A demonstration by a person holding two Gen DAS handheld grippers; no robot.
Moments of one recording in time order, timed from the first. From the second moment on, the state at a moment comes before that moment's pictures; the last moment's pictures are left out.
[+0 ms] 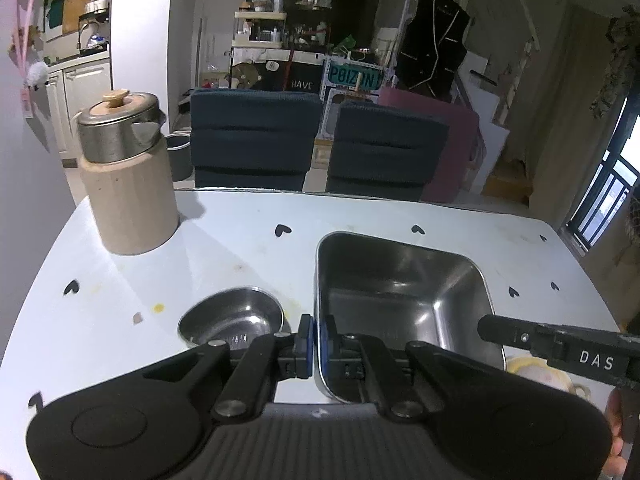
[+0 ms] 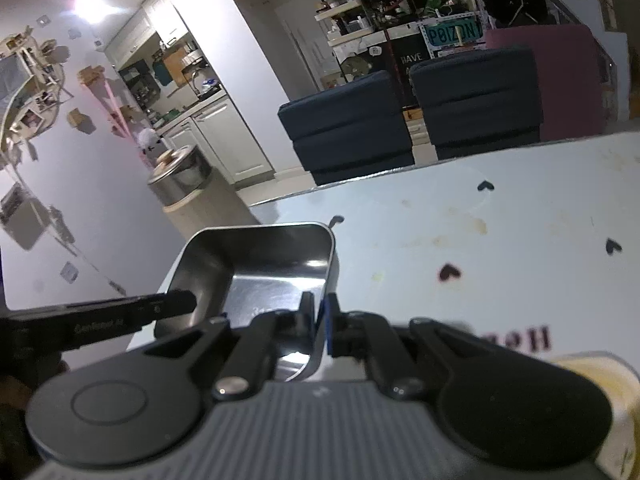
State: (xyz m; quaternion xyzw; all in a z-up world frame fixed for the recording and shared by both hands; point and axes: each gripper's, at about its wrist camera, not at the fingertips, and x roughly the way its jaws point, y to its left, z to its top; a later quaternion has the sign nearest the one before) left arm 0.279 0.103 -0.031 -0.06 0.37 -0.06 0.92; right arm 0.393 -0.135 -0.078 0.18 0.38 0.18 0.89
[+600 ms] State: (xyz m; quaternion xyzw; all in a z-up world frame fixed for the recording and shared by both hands) left arm 0.206 0.104 -0.060 -0.05 0.38 -0.03 0.92; right arm 0.347 -0.125 -0.095 0.17 0.40 0.21 0.87
